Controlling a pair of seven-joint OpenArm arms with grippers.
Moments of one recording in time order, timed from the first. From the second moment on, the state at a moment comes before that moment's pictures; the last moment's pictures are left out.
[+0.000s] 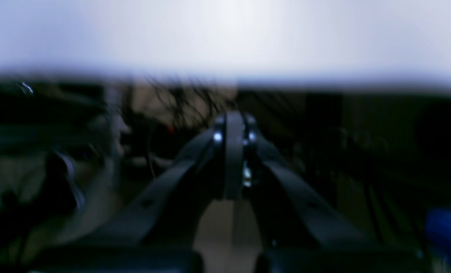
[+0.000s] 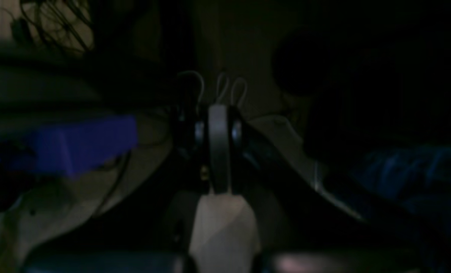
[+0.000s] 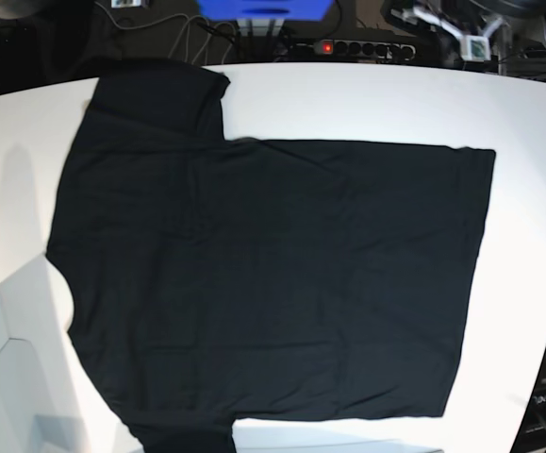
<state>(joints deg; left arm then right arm) 61.7 -21.4 -12.9 103.7 -22.6 0.5 2.4 -71.7 -1.4 1.9 110.8 0.3 -0.1 -4.7</state>
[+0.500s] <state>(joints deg) 50.4 -21.2 -23.7 108.0 -23.1 0.0 14.9 -64.9 -6.8 10.2 117.0 0.3 -0.1 -5.1</state>
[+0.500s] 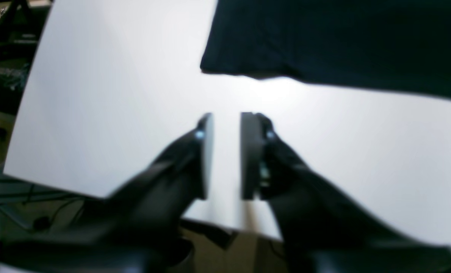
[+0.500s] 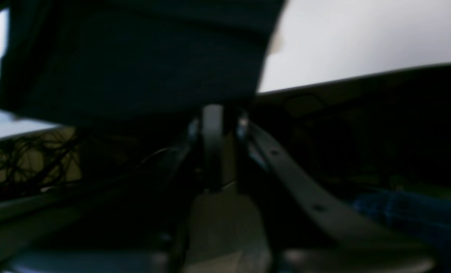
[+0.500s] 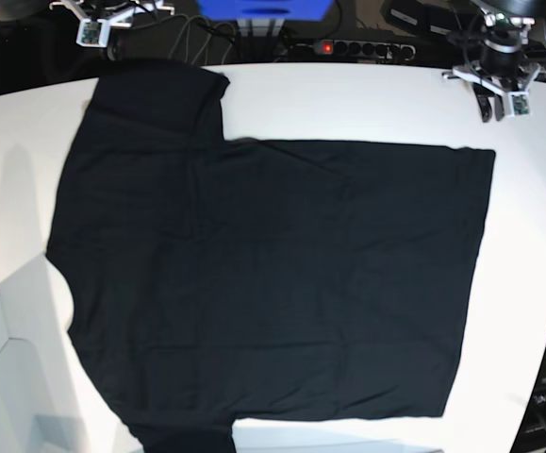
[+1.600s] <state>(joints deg) 23.2 -1.0 -52.7 99.7 -6.7 -35.4 33.8 -42.4 -1.7 15.4 109.3 0.4 -0.1 -23.4</state>
